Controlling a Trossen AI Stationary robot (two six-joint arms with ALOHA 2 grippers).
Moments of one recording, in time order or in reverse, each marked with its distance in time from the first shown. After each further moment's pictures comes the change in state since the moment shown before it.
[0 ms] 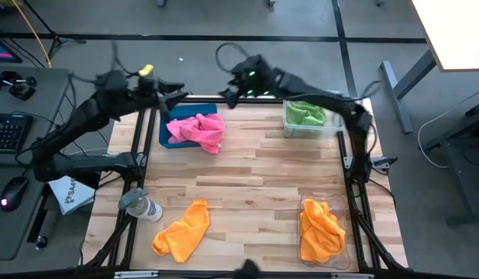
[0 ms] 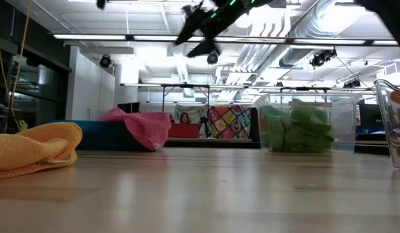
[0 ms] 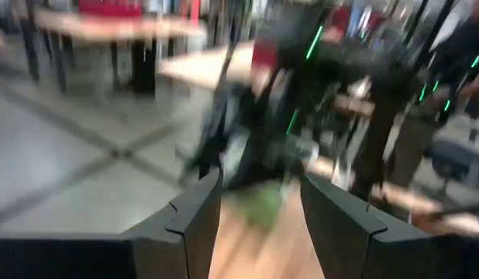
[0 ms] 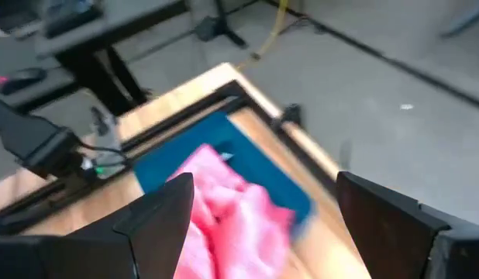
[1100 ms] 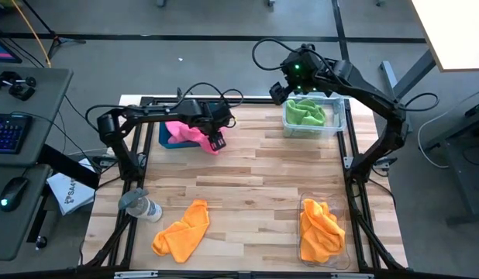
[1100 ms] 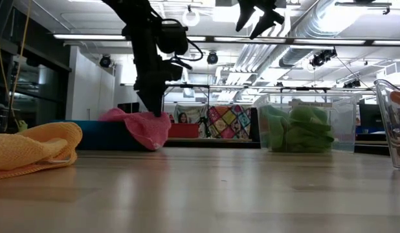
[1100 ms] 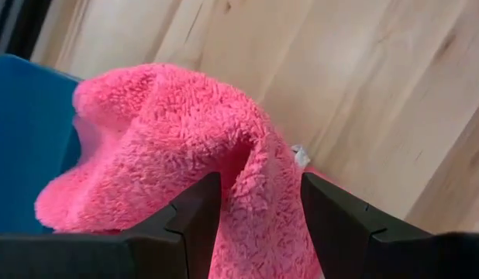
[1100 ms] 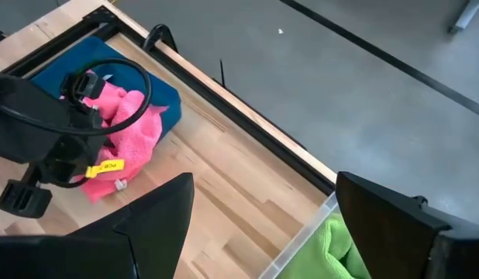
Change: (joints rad) left arm -0.147 0.865 0.142 -0.423 -0.218 0.070; right arm -0.033 -0.356 -0.003 -0.670 0.303 0.061
